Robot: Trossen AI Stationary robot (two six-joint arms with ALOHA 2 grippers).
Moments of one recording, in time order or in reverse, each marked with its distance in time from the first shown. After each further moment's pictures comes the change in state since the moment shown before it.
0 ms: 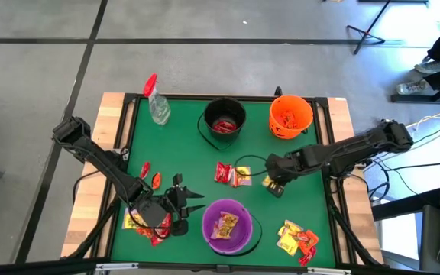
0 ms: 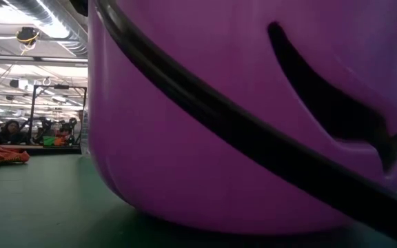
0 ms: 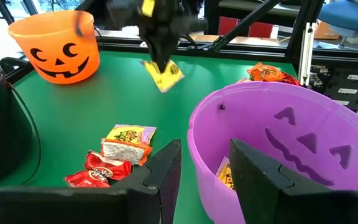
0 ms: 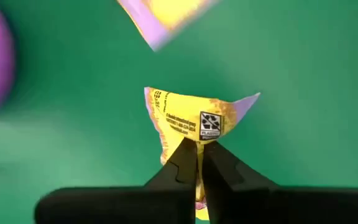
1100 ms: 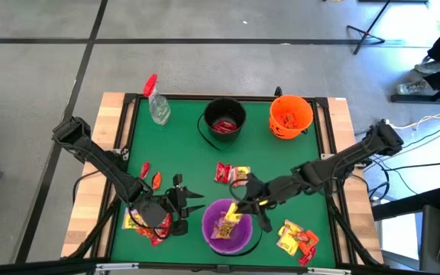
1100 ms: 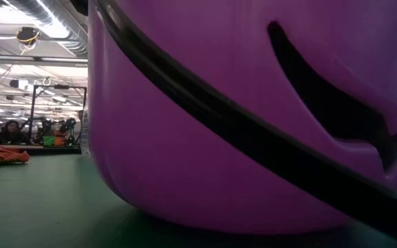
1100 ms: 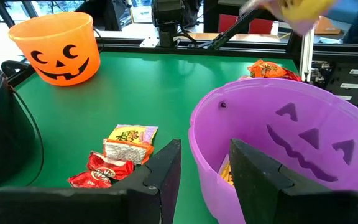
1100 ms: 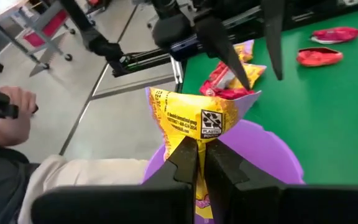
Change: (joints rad) left arm 0.000 0.000 0.000 -0.008 0.001 0.019; right arm 0.237 0.152 0.285 0.700 0.036 -0.277
